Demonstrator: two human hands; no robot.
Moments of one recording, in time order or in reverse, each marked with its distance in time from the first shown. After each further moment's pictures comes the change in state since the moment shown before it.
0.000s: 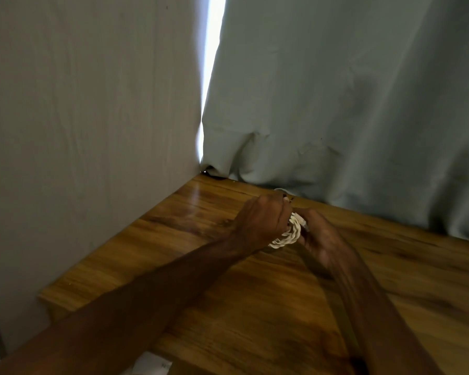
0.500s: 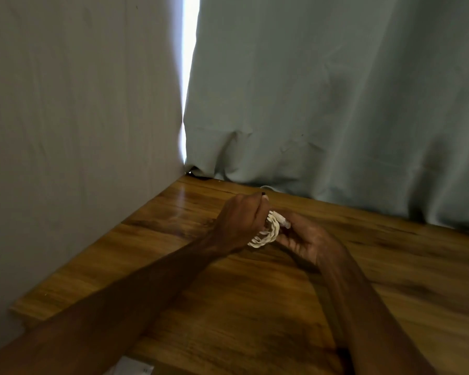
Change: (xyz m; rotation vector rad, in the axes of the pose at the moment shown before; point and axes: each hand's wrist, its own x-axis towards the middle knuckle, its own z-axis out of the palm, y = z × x) left_hand -0.001 0.004 0.002 -0.366 0.054 -0.308; right_hand 0.001 0.003 -0.014 0.108 -0.037 0.145
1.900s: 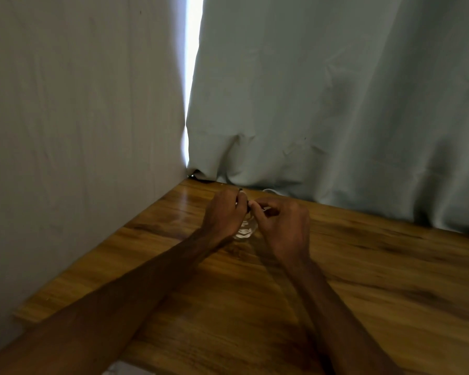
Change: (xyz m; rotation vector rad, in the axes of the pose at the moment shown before) left_hand 0.006 -0.039 -0.002 -0.087 -0.017 -0.462; right_hand -0.020 0.016 0.051 -0.912 0.380 -1.142
